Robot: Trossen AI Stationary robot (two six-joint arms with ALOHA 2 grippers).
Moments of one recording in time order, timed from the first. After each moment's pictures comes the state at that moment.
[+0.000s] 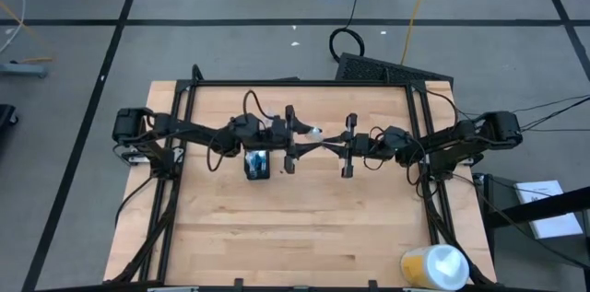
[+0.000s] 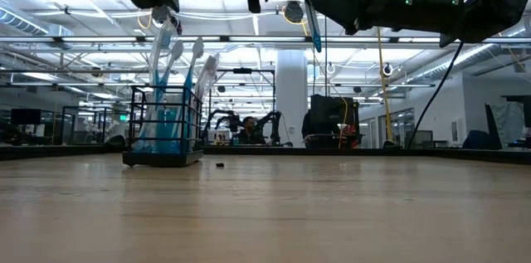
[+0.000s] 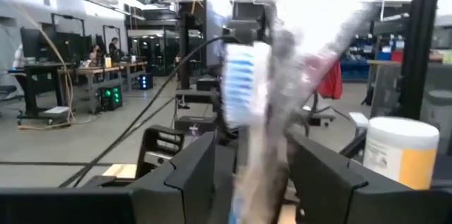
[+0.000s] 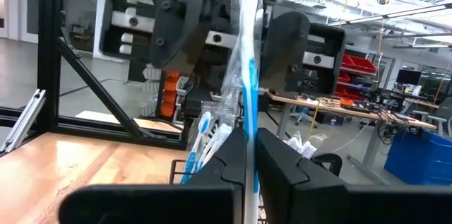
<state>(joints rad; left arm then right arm) 0.05 1.64 0.93 0.91 0.08 0.00 -0.03 1.38 0.42 1.17 0.03 -0.20</state>
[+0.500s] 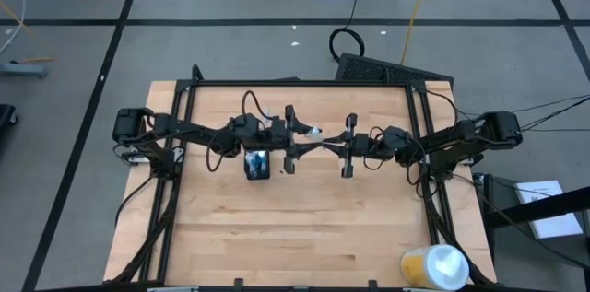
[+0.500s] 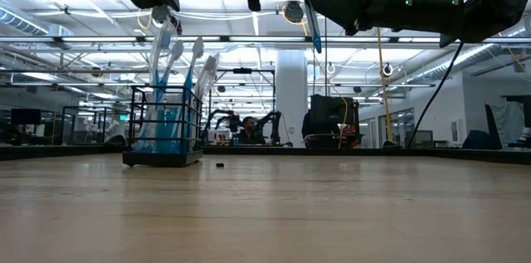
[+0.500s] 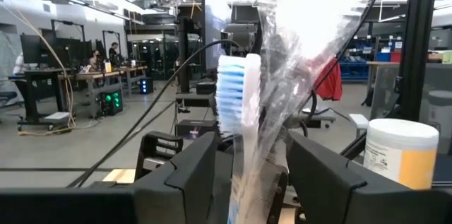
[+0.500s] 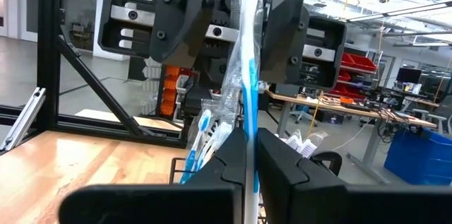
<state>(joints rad) 0.04 1.64 0.93 0.93 0.08 0.02 -0.03 1.38 0.42 1.16 0.03 -0.19</state>
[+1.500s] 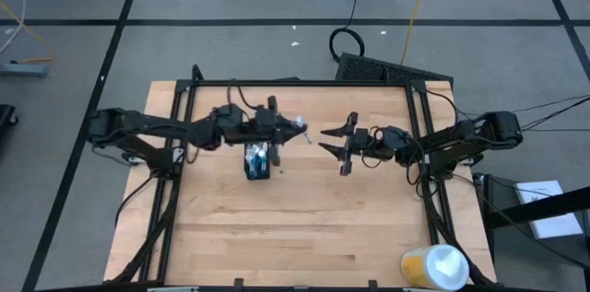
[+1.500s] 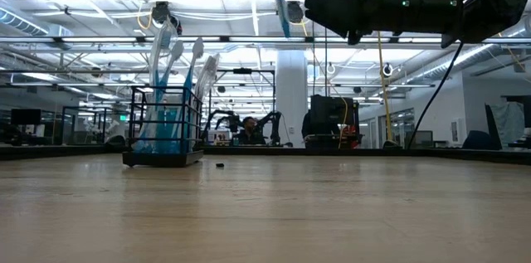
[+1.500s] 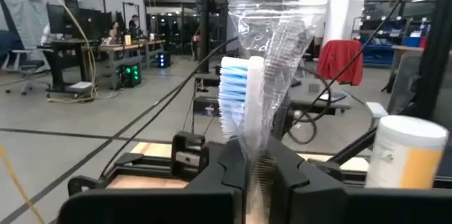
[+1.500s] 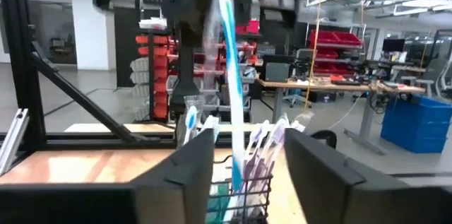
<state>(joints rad) 0.06 1.42 0.92 0.62 0.02 -0.01 -0.03 1.38 0.42 1.15 0.11 -0.08</state>
